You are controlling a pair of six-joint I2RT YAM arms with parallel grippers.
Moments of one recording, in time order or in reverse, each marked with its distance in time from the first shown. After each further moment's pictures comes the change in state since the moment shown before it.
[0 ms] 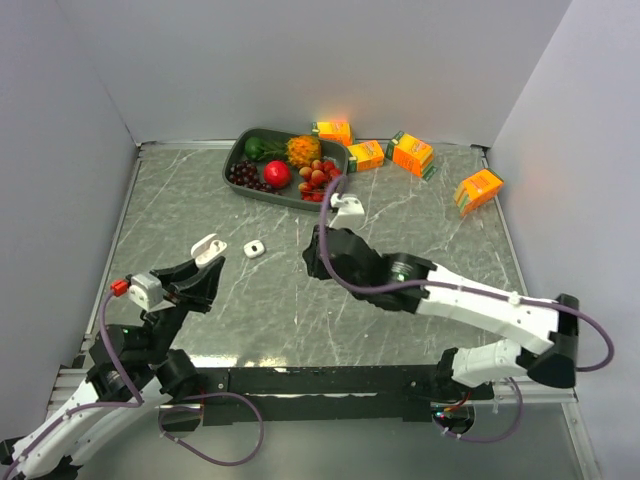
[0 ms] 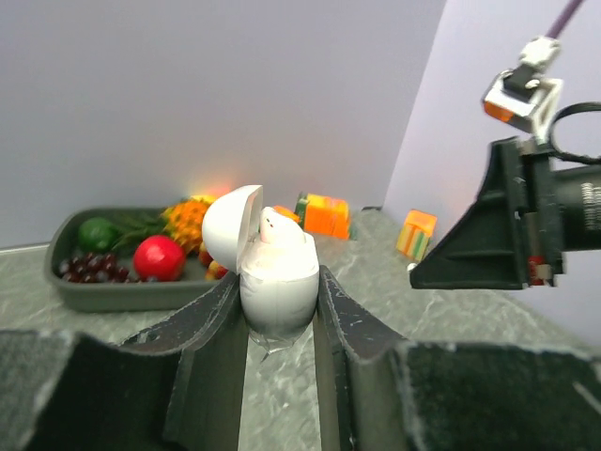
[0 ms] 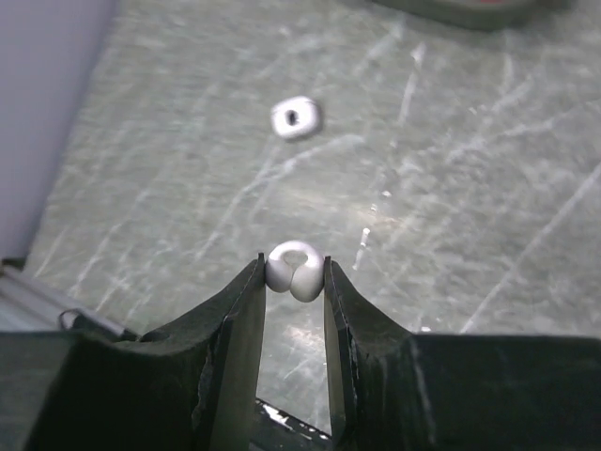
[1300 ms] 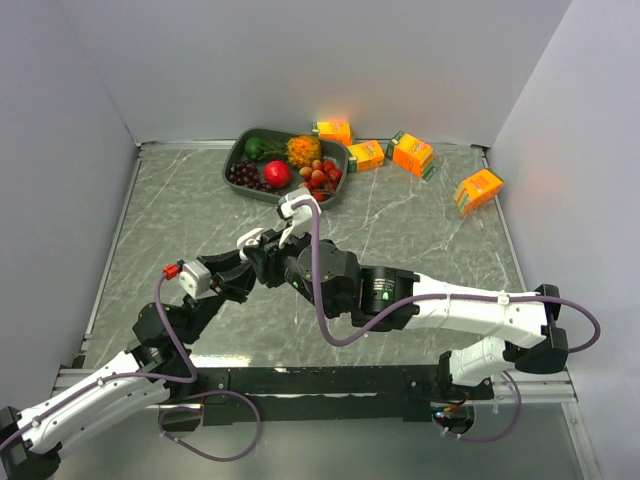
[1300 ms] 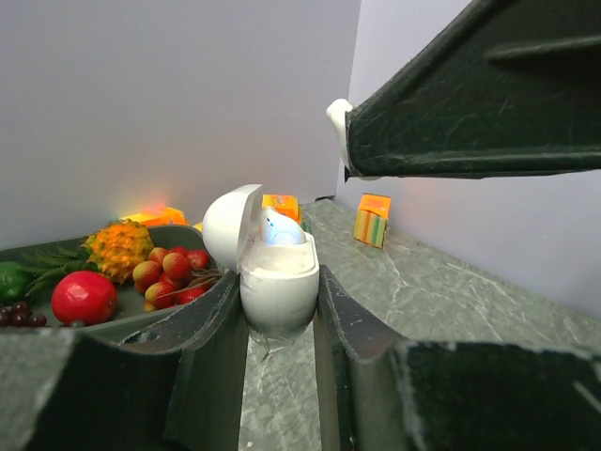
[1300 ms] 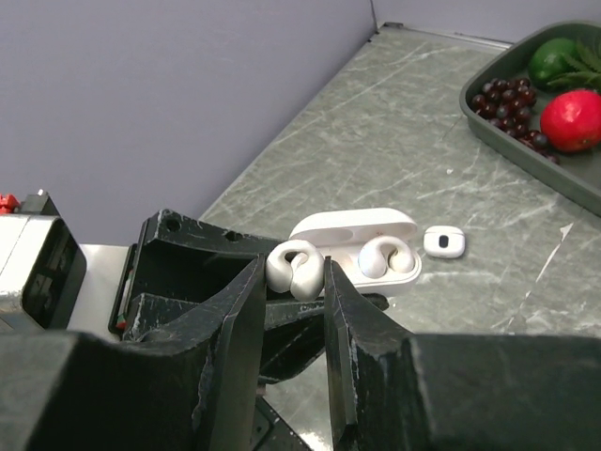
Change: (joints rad) left arm 0.000 0.377 -0.106 0.485 0.190 0.034; right arm 0.248 0.107 0.228 0.331 0.070 -0.348
